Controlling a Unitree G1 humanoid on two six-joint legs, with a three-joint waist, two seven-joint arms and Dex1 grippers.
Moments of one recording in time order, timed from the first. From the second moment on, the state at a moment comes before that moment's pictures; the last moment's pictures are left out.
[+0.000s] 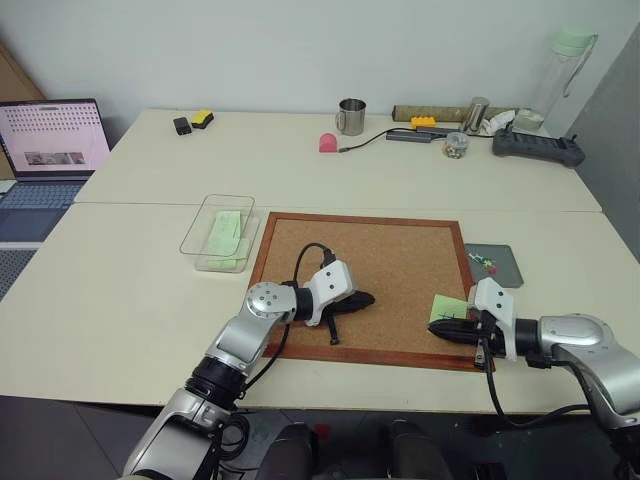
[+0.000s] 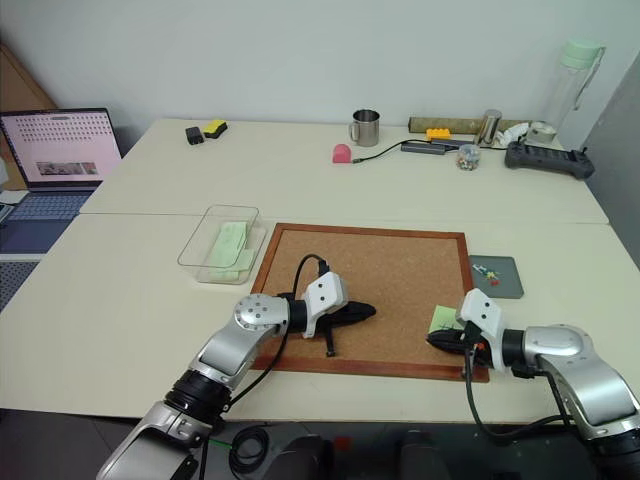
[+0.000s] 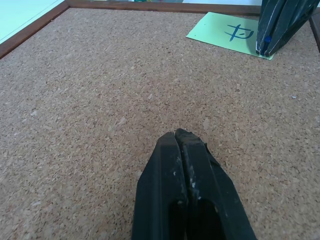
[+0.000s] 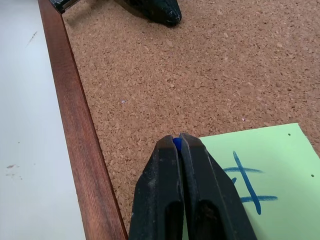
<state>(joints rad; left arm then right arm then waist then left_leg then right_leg) -0.46 0.33 -0.36 0.20 -0.06 0.12 -0.95 -0.07 -0.81 0.04 -0.27 0.37 0.49 1.01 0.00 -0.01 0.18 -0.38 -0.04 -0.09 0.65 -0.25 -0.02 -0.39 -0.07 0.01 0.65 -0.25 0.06</state>
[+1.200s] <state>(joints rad) -0.49 0.14 0.00 -0.08 -0.70 0.89 -0.73 -0.37 -0.85 0.17 -0.25 0.03 -0.13 1.07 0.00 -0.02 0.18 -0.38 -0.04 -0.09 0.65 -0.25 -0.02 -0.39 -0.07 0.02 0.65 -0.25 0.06</state>
